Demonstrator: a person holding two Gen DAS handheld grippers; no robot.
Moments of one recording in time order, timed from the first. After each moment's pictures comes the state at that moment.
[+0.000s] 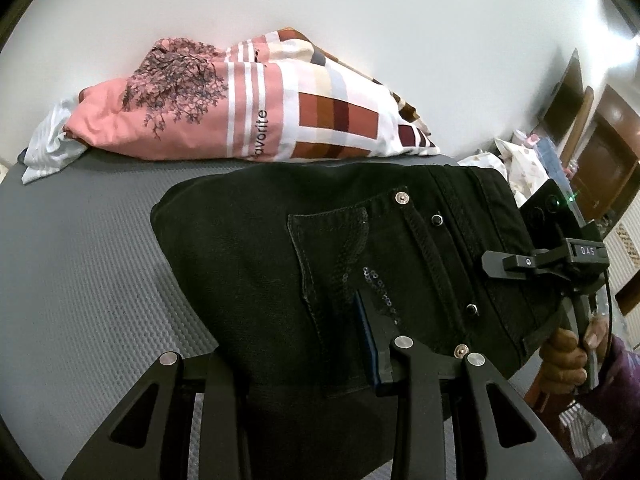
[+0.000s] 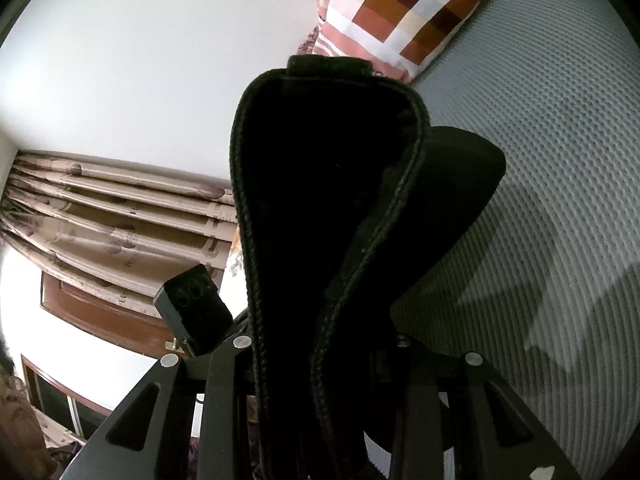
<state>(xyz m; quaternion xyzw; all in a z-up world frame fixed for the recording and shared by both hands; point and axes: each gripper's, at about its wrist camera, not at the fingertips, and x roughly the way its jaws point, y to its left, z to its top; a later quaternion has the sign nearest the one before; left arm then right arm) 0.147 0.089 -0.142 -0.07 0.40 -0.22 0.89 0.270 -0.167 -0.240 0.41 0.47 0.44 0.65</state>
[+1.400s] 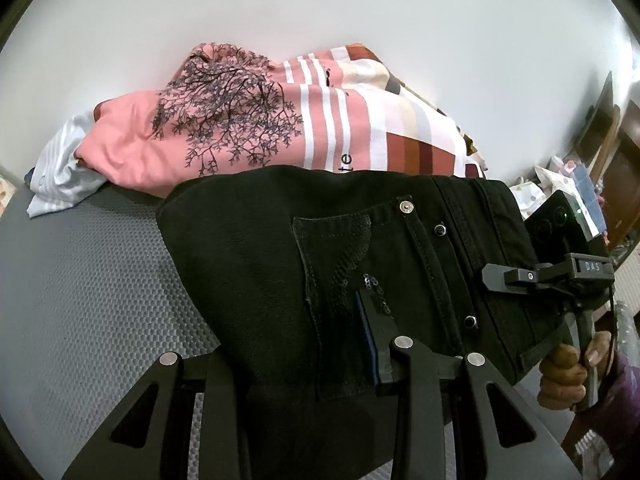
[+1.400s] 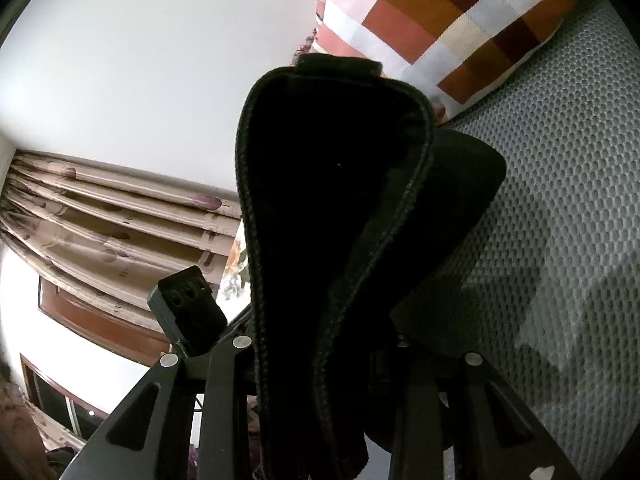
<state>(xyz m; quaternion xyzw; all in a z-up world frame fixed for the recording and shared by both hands) 0.252 0.136 -0.157 -0.07 0.39 -0.17 0.90 0.314 -0.162 -0.249 0.40 0.46 0.45 0.65</state>
